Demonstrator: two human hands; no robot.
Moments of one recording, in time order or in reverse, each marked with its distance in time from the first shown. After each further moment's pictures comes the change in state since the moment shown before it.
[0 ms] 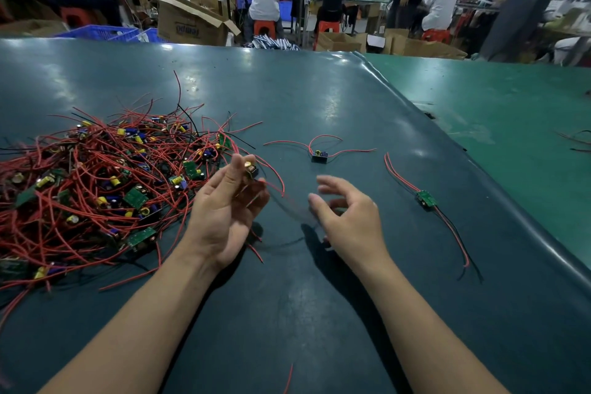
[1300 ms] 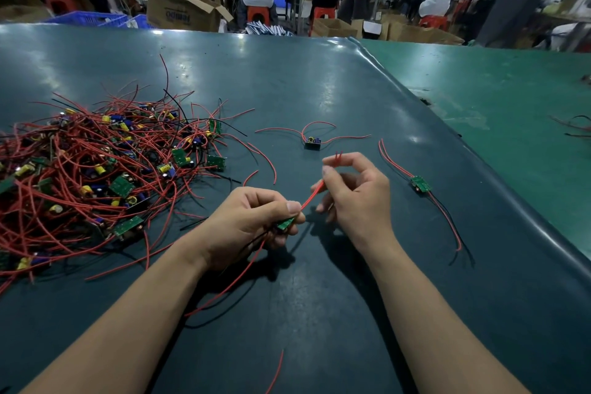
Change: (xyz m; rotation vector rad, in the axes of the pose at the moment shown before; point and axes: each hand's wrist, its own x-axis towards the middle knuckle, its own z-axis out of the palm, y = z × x) left_hand -0.018 -0.014 0.003 0.607 -0.408 -0.264; right_hand 0.004 -0.011 -0.015 0.332 0.033 -0.025
